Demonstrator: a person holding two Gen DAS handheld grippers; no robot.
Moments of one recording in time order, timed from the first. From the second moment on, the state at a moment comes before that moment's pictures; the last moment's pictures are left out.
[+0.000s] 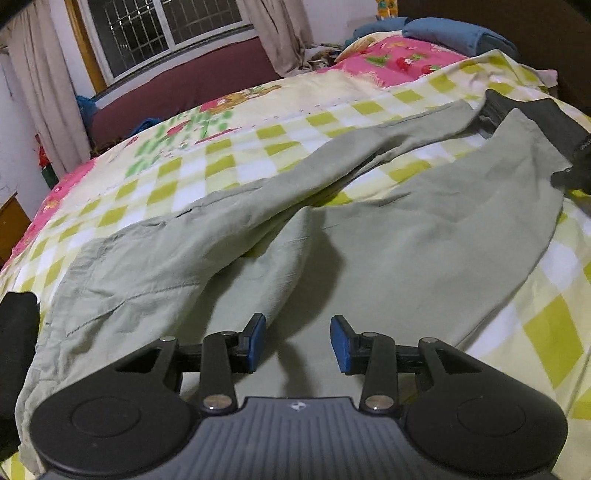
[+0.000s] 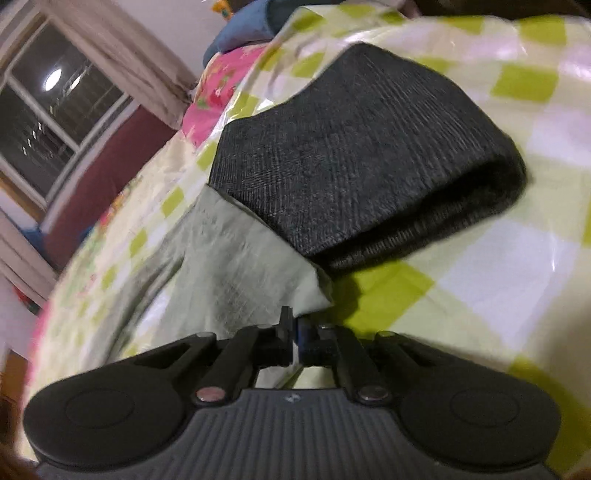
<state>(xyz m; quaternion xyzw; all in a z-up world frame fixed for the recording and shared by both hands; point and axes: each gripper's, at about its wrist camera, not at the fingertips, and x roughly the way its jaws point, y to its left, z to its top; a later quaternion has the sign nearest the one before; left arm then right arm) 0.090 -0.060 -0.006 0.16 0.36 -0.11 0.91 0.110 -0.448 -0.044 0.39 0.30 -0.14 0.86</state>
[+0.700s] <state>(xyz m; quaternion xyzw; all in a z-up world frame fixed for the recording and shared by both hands) 0.069 -0.049 0.002 0.20 0.33 -0.16 0.91 0.031 -0.448 0.024 0.19 0.29 -0.27 0.90</state>
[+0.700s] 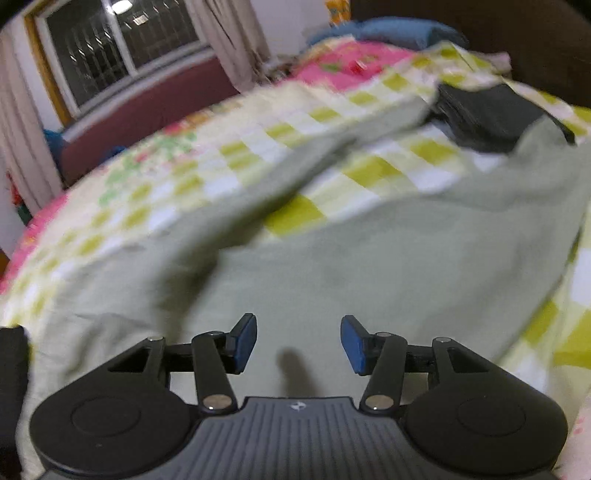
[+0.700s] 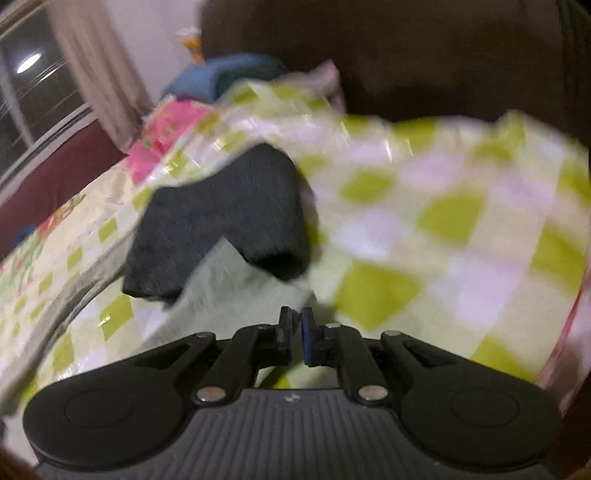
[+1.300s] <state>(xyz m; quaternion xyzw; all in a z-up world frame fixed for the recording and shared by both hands) 0.222 0.136 0.024 0.22 0.31 -0.07 0.92 0.316 -0.185 0.019 -0.08 0.38 0.20 0.90</state>
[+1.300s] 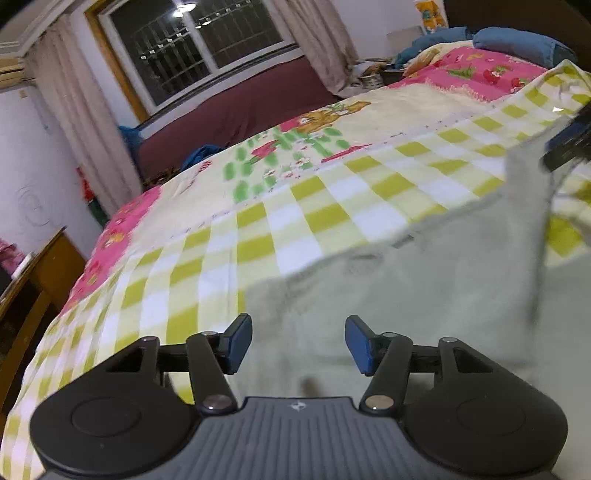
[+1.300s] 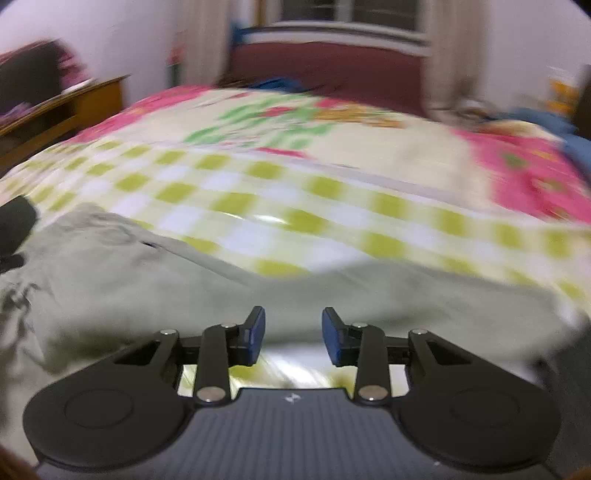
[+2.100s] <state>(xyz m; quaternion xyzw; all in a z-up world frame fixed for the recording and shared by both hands) 0.358 0.171 -0.017 0.16 0.45 -0.15 0.87 0.416 -0.093 -0.026 -0.13 0.50 0.32 0.79</state>
